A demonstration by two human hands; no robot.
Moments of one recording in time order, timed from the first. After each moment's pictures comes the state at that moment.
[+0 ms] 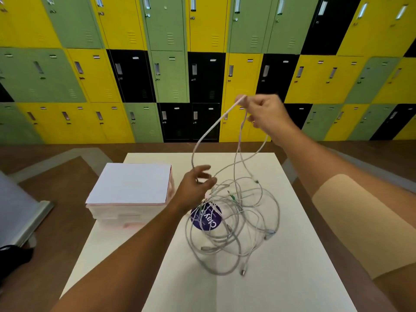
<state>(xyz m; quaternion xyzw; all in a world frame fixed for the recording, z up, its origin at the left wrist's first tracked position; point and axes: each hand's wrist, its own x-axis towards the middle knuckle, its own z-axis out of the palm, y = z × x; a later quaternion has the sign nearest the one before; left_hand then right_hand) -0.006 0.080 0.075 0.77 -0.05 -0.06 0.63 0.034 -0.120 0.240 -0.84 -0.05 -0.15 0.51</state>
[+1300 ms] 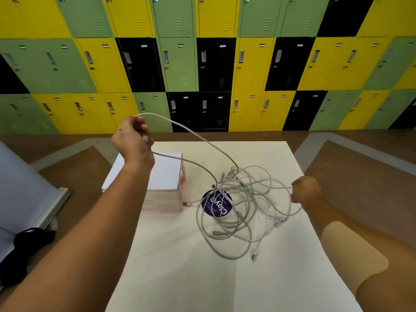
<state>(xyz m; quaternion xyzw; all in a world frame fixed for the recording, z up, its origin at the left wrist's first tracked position) 0.018 0.183 0.165 0.45 0.17 0.24 0.85 -0.017 -0.220 0.026 -0.88 0.31 0.04 0.36</state>
